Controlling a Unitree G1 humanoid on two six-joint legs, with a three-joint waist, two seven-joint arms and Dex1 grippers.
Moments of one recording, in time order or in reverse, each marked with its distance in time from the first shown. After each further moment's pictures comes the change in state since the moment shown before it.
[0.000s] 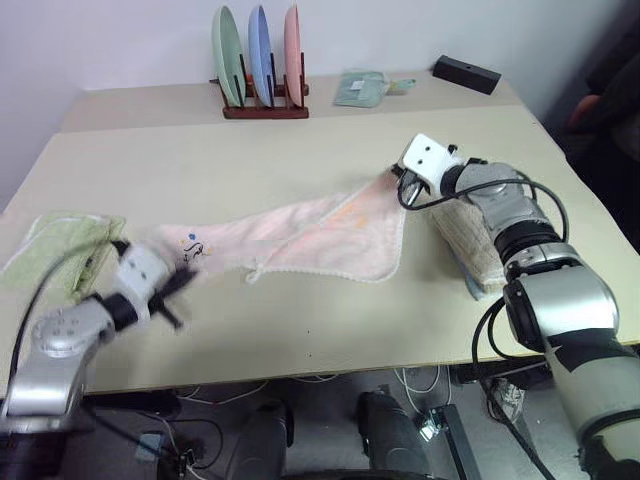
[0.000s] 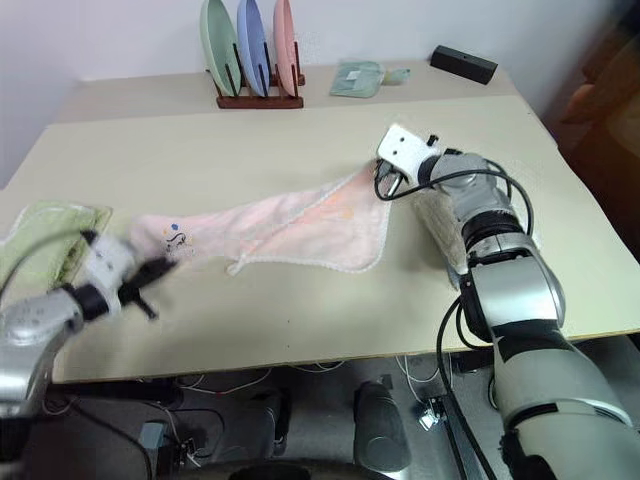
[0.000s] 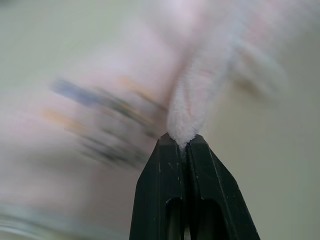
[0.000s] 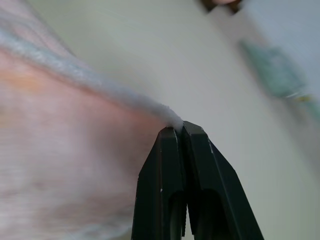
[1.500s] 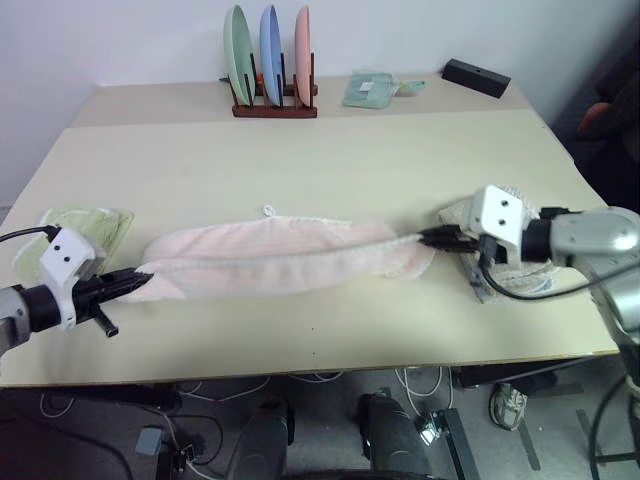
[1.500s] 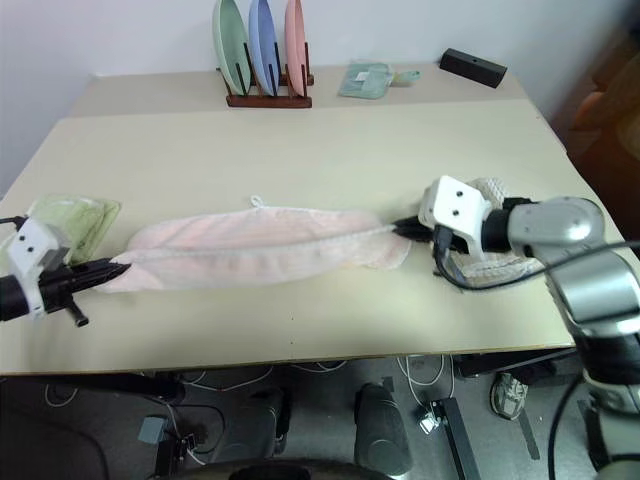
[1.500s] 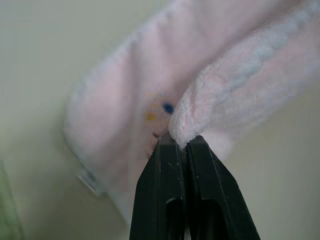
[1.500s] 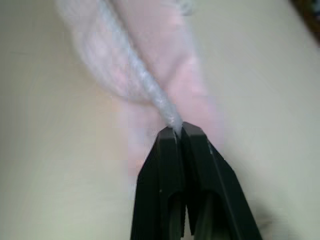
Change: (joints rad) left arm 0.111 0.230 0.154 0.054 -0.133 0.193 -0.310; right arm 0.705 -0.402 -0.126 -1.399 0.494 0.727 0.403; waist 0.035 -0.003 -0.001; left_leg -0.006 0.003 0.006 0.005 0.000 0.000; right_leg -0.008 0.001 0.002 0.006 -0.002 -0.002
